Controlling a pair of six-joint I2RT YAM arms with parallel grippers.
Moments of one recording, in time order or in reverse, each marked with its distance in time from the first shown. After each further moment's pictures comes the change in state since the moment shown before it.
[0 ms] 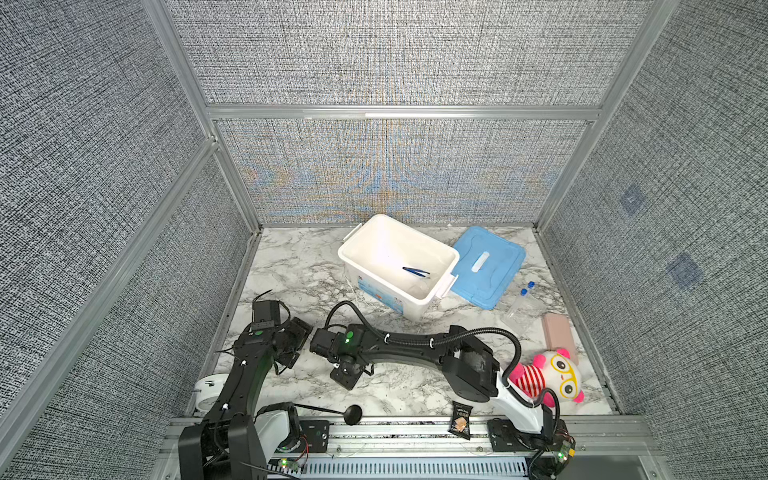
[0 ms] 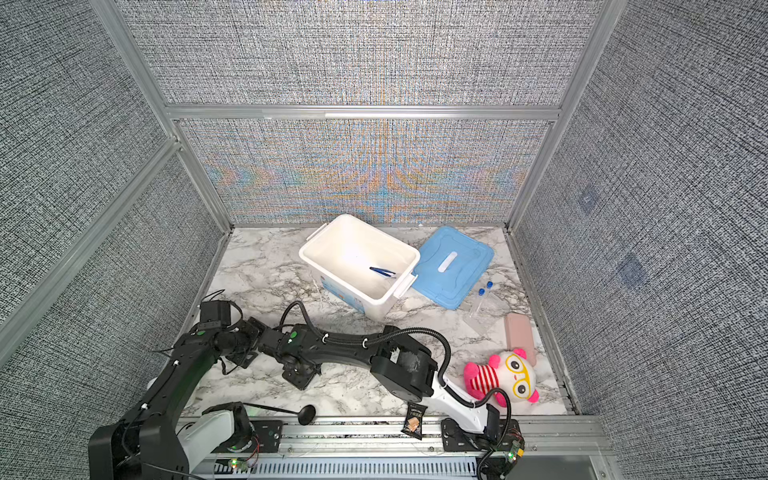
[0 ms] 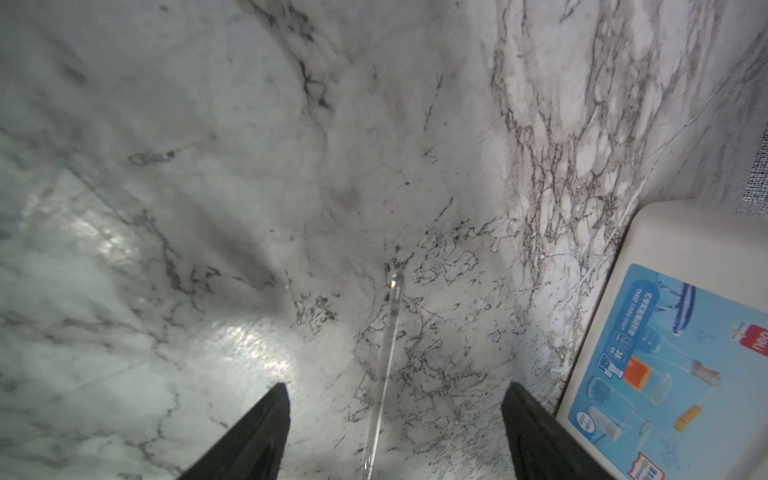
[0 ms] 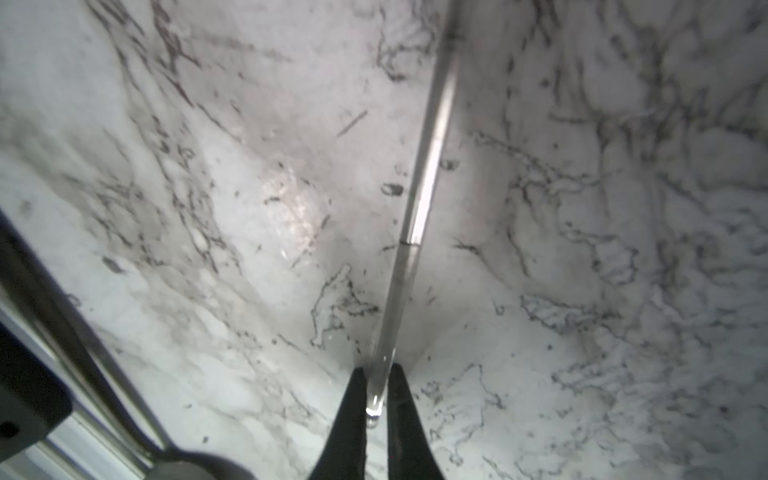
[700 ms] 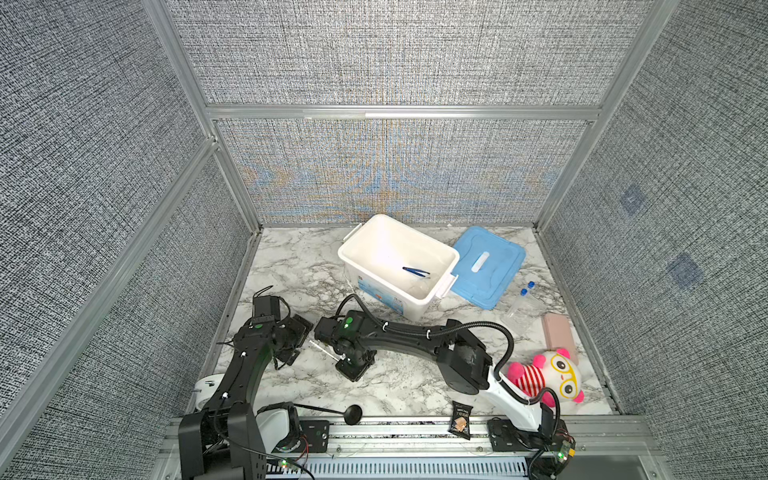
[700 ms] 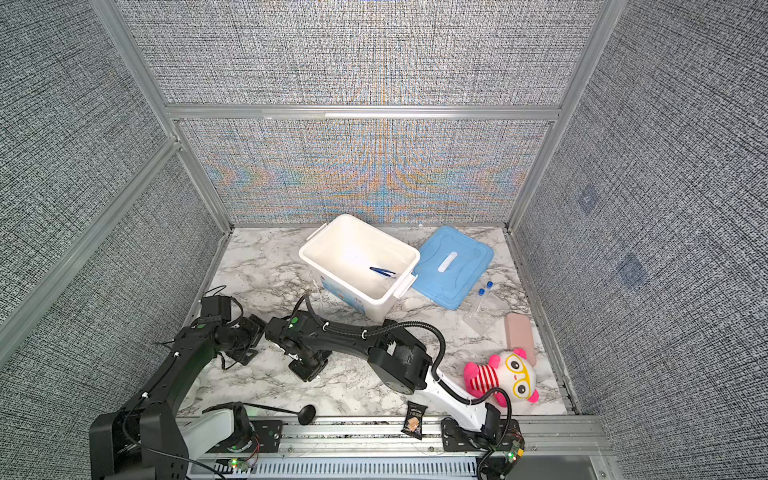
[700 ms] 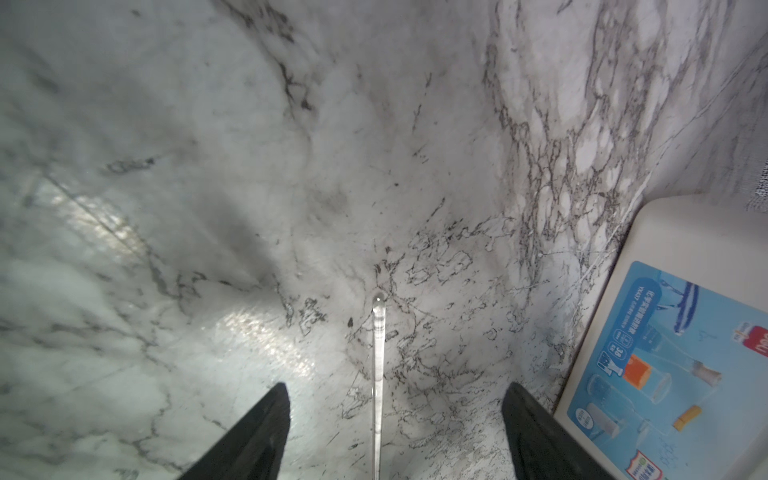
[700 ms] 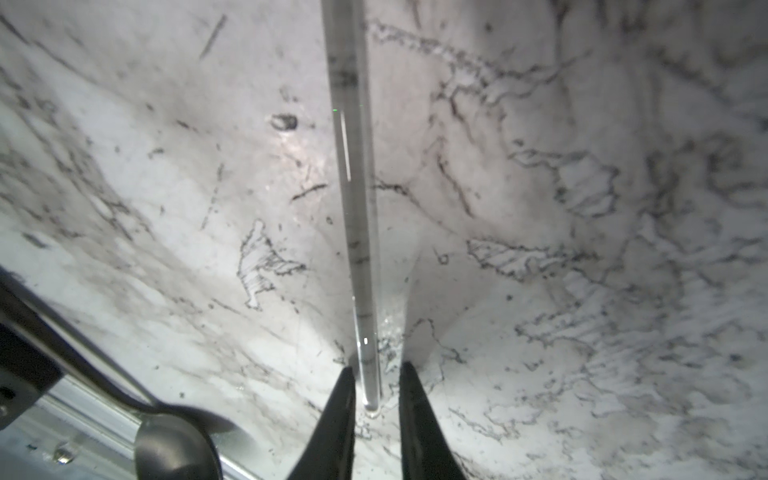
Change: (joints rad) left arm 0.000 0.050 0.045 -0.033 -0.003 0.013; right arm -0.053 0.099 0.157 -0.207 -0.086 0.035
